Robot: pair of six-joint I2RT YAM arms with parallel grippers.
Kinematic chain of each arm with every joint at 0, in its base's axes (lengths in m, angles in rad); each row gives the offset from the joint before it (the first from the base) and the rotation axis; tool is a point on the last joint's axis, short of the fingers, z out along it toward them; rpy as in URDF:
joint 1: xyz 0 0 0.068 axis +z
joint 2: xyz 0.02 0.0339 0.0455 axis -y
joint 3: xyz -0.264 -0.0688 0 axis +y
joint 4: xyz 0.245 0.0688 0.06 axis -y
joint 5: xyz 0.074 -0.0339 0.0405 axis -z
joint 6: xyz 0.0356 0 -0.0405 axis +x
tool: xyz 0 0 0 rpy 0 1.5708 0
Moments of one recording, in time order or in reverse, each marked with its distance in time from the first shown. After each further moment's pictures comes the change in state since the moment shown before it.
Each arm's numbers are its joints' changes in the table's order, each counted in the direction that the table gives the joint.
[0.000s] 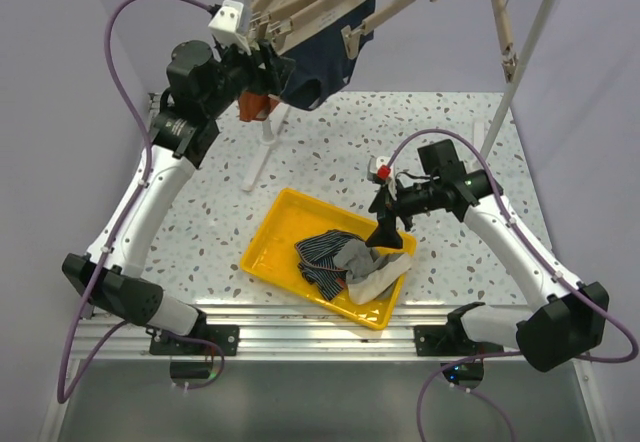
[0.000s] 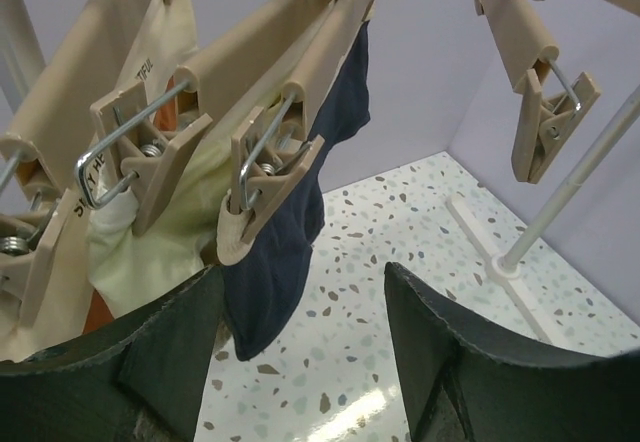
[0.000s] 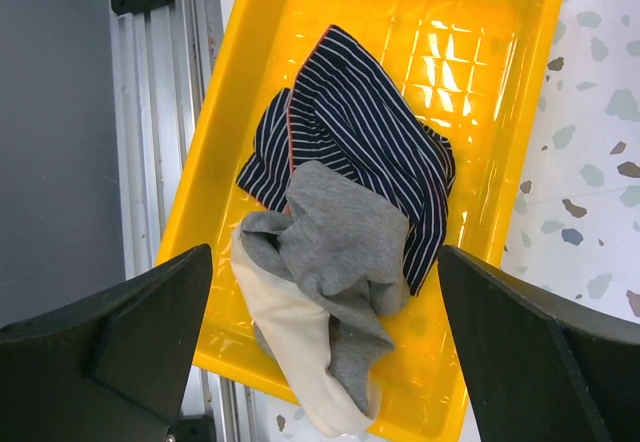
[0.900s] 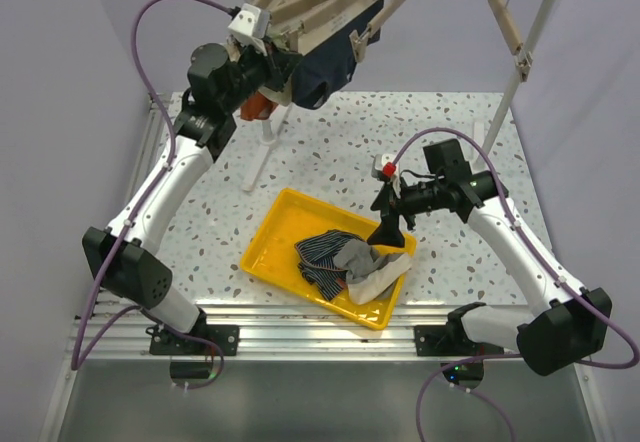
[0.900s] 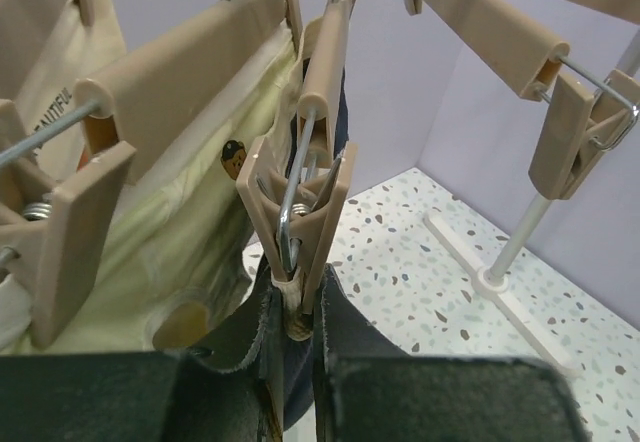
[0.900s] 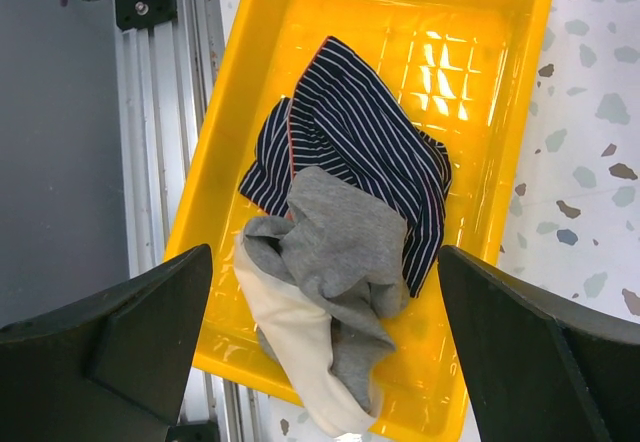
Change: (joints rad) left arm 0.000 -0.111 0.049 0.253 0.096 0.013; right arm -0.024 0.023 0.001 0.006 -0.022 0.018
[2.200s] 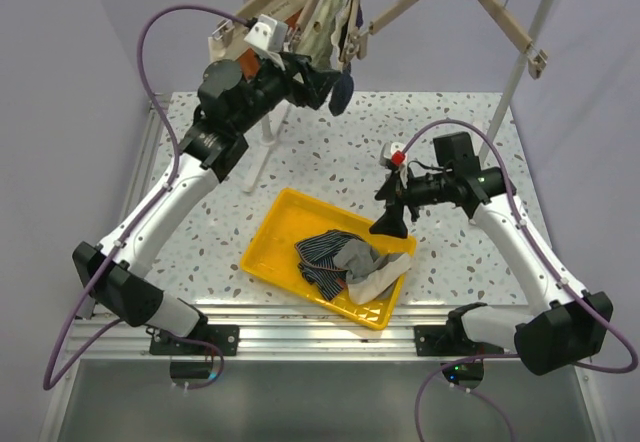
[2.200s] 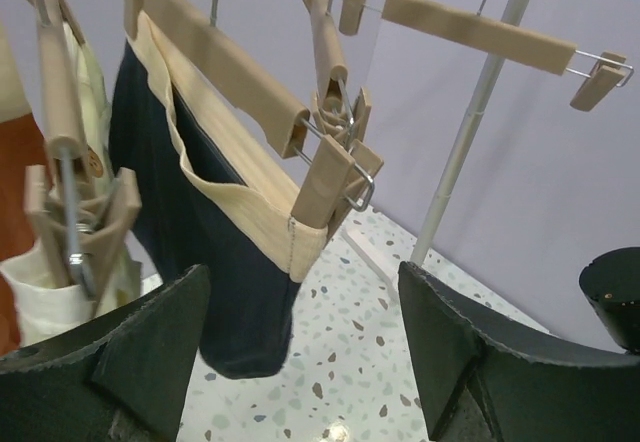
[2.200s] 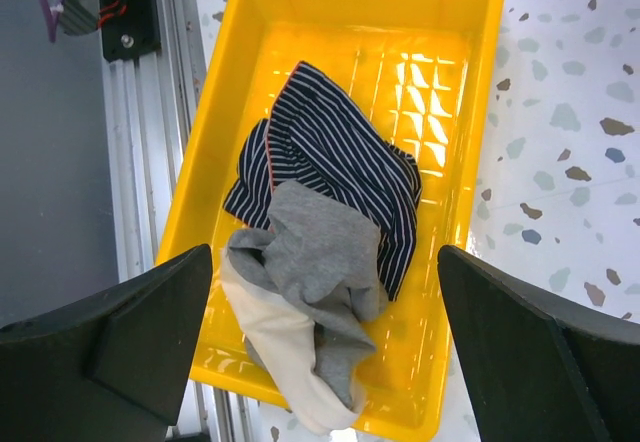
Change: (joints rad) left arm -0.166 0.094 0.072 0.043 -0.048 -0.054; right arm -0.052 0.000 -0.033 0.013 -0.014 0.022
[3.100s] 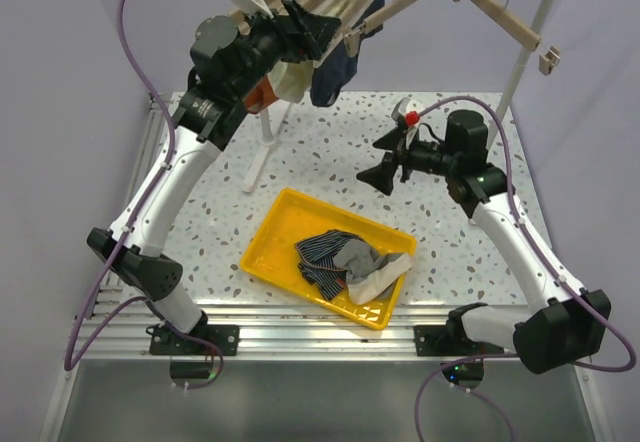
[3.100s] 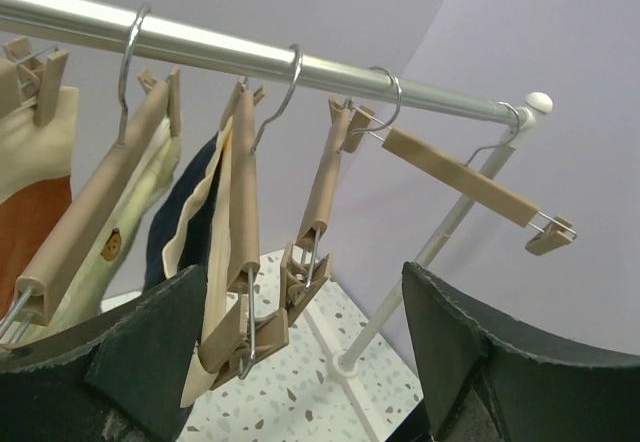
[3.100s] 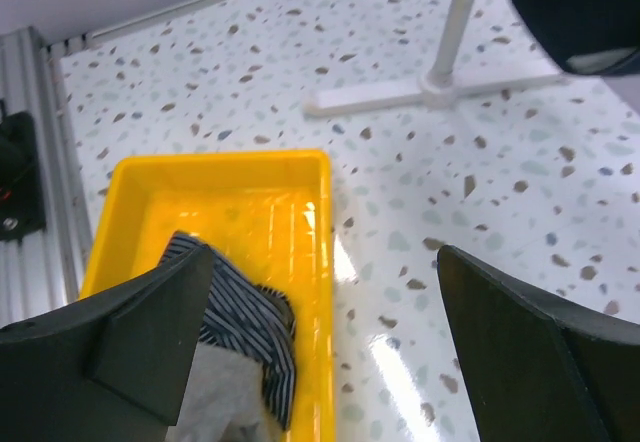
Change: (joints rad) left arm 0.021 -0.164 -0.419 -0.193 -0.101 -0.261; right arm -0.018 0.000 0.014 0.586 0.103 0.386
